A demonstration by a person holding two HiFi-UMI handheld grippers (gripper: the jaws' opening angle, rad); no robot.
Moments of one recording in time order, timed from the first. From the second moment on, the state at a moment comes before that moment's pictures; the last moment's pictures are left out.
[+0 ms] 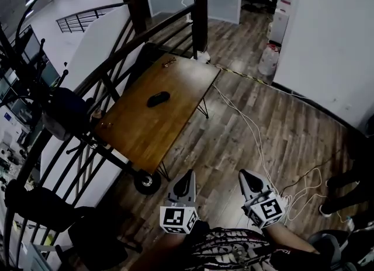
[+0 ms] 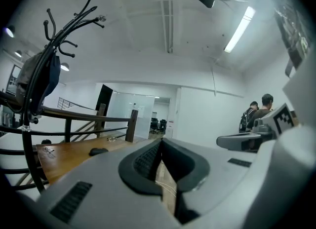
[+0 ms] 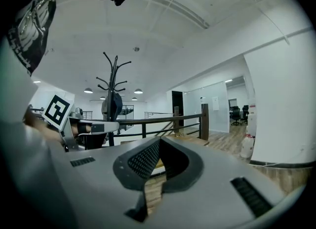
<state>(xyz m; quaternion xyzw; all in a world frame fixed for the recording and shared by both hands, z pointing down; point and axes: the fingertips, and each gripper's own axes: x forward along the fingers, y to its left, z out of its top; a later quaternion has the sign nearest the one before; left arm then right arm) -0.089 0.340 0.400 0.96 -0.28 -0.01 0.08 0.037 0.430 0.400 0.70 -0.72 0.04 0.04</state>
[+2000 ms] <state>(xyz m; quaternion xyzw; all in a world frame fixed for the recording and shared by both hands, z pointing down) 0.085 0.031 0.419 0.86 -0.50 0.03 0.11 0.241 0.057 0.430 0.50 -0.86 0.10 0.02</state>
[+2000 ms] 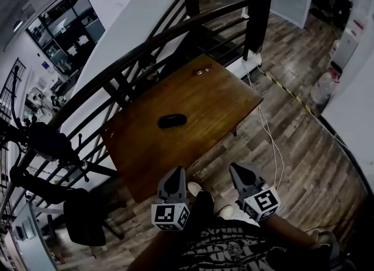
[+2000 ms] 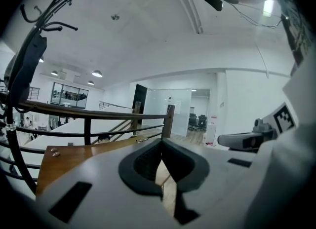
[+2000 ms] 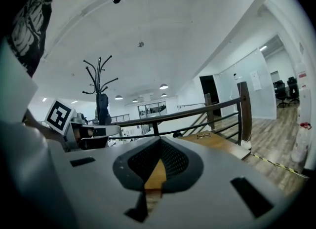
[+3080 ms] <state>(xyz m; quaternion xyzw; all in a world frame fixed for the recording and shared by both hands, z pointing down) 0.001 -0.262 0.520 0.80 -0.56 0.04 0.21 0.175 -0.253 0.474 0.43 -0.88 0.12 0.13</state>
